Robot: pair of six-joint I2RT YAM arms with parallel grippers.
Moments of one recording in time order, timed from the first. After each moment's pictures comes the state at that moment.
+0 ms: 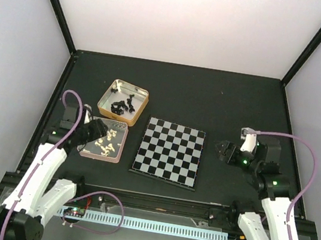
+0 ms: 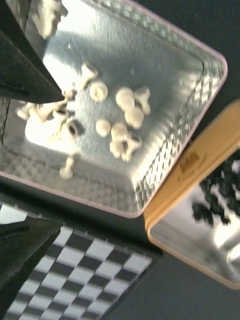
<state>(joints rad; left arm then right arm) -0.07 0.75 0.68 -0.78 0.20 -0.63 0.12 0.60 0.71 -0.78 -0.47 0.40</state>
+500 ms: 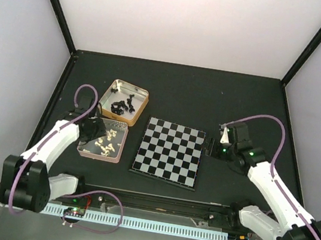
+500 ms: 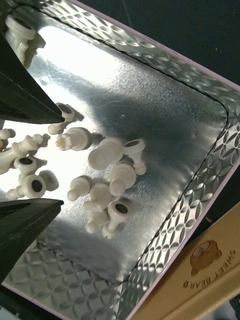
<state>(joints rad) -0.07 1.12 0.69 -0.73 0.04 -0.61 0.38 0.97 0.70 -0.66 -0.23 0.50</state>
